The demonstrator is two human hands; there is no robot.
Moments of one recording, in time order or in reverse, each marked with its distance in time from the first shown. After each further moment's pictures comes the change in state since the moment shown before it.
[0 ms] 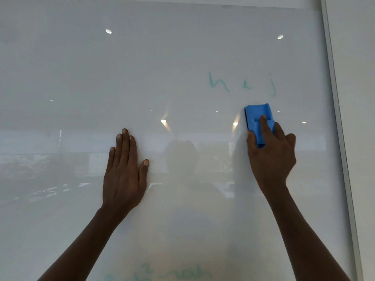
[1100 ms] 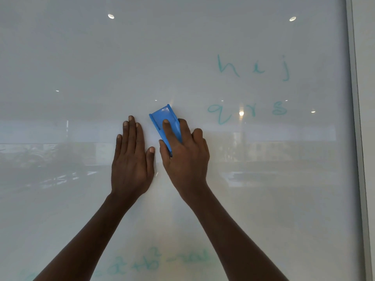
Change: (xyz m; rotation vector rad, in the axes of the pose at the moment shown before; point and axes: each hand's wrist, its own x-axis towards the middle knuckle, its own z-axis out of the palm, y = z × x) left_hand -0.001 -0.001 0.003 0.014 -0.001 -0.003; right_hand -0.093 -0.157 0.035 0.088 -0.152 -0.395
